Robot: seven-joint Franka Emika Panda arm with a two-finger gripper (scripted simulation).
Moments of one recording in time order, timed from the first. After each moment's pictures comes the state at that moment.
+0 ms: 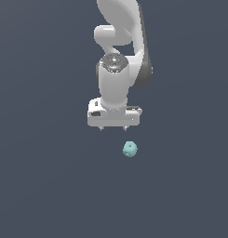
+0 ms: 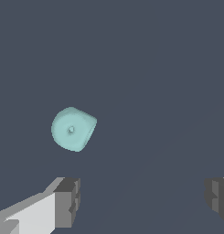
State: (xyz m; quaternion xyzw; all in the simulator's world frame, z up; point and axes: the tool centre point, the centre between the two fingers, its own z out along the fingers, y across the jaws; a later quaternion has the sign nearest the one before) arm 0.012 -0.001 0.175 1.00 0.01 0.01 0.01
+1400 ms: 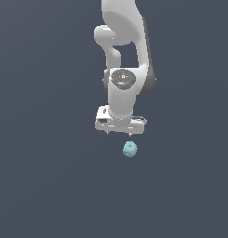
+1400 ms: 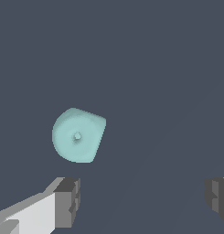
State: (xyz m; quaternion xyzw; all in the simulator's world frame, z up) arm 0.012 0.024 0.134 1.00 -0.06 0.00 0.00
